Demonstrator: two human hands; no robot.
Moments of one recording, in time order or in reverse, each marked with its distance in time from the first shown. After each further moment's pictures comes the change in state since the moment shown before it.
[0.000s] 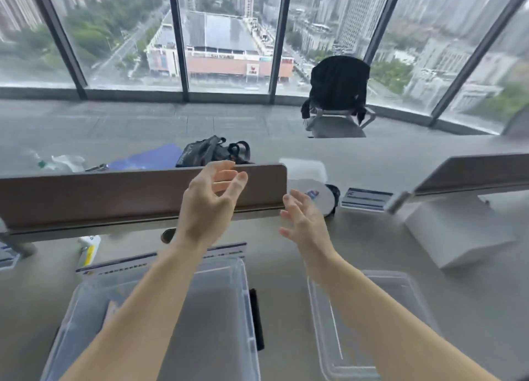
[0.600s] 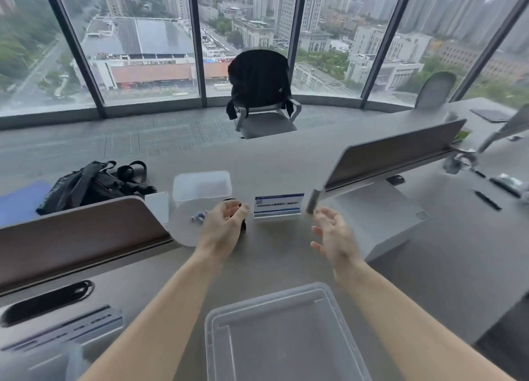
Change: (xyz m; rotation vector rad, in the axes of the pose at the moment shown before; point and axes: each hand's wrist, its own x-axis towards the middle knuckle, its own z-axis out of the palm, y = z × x) left_hand 0.046 0.024 0.367 -0.141 -0.302 -0.337; right_hand 0.109 0.011 -0.353 -0.014 0.411 0.104
